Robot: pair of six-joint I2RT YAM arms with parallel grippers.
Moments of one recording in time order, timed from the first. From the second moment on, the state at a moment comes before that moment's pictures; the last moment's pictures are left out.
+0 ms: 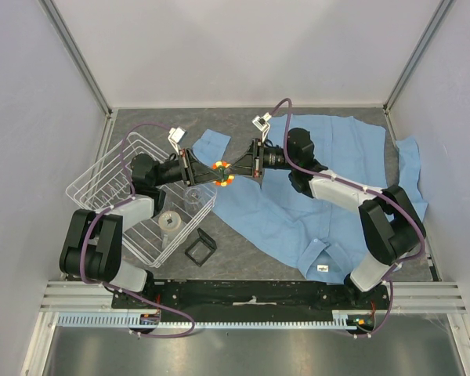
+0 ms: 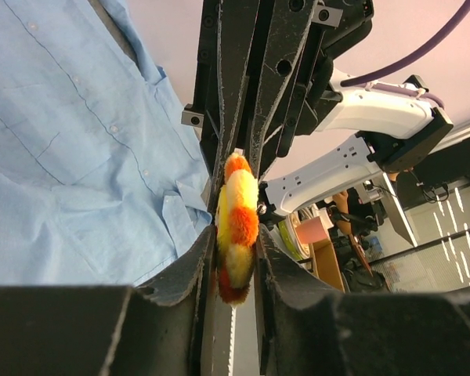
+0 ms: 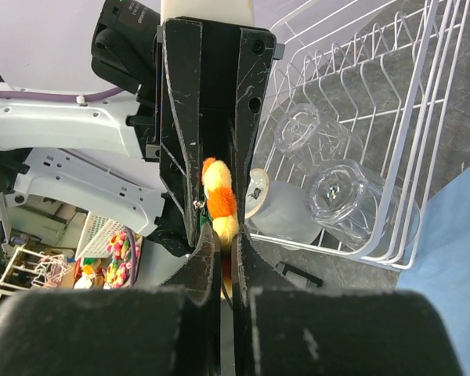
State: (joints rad) left arm -0.20 1.48 0.64 1.11 1.16 -1.23; right arm 0.55 1.68 1.05 0.64 -0.92 0.81
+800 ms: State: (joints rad) left arm -0.22 1.45 0.64 1.04 1.19 -1.19; right arm 0.61 1.68 1.08 0.52 -0.84 0.72
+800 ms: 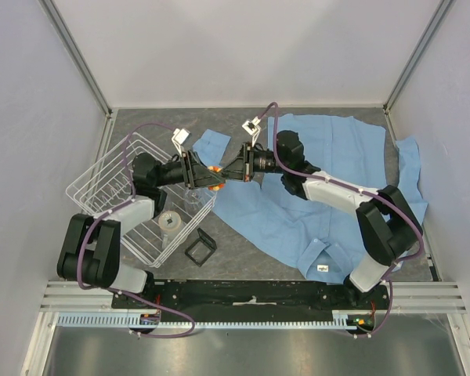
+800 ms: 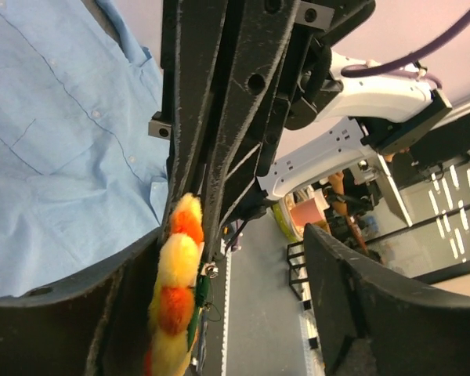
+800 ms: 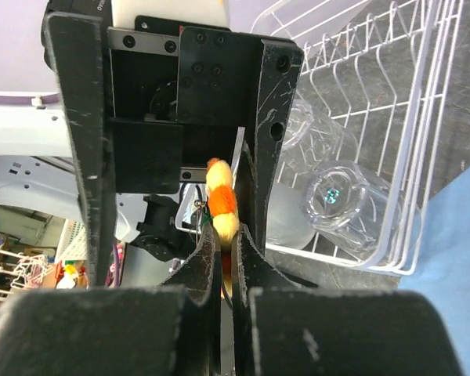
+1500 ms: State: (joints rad) left arm -0.13 1.43 0.65 1.13 1.21 -1.25; right arm 0.57 1.68 1.02 0.72 -0.88 0.85
